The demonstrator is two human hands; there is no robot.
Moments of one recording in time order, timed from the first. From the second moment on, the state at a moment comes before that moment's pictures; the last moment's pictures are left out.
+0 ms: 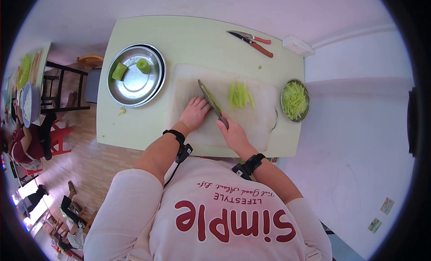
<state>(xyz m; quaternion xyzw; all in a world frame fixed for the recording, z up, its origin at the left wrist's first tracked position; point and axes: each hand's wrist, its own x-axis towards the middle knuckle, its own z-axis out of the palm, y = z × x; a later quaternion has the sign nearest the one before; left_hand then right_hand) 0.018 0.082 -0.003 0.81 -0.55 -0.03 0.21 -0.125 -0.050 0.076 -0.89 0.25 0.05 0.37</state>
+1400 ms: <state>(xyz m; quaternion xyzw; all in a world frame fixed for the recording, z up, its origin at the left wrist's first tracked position) 0.019 0.080 0.005 0.80 -0.54 0.01 0.24 -0.120 -0.060 0.096 -0.85 0.27 0.09 0.44</state>
